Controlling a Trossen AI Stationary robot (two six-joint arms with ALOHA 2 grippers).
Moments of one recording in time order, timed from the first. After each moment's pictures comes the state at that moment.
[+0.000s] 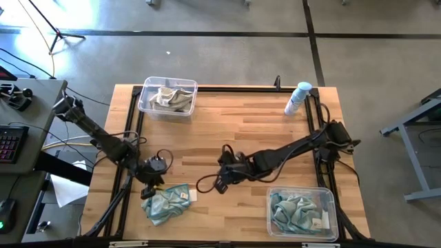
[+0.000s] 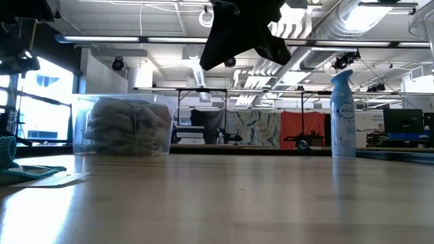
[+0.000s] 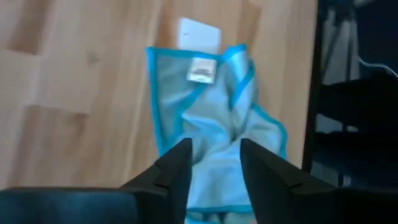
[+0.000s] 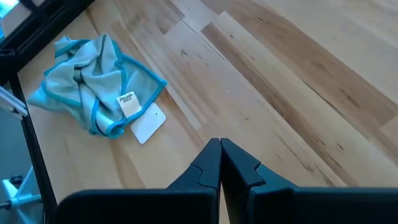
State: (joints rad) left arm -0.65 0.99 0.64 -0.63 -0.01 -0.88; right arm 0.33 1.90 1.49 -0.52 0.31 0.94
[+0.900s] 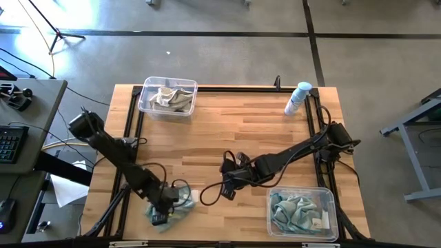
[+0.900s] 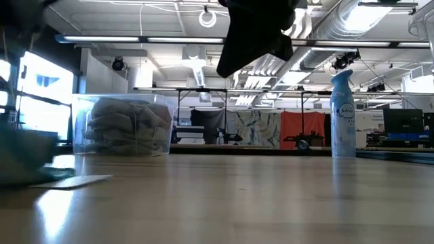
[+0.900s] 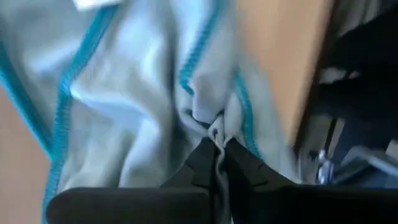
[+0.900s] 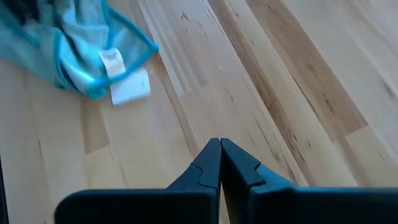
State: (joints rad) left arm -0.75 1.52 0.79 -0.39 0.14 -1.00; right arm 0.37 1.90 1.49 -0.61 0.33 0.71
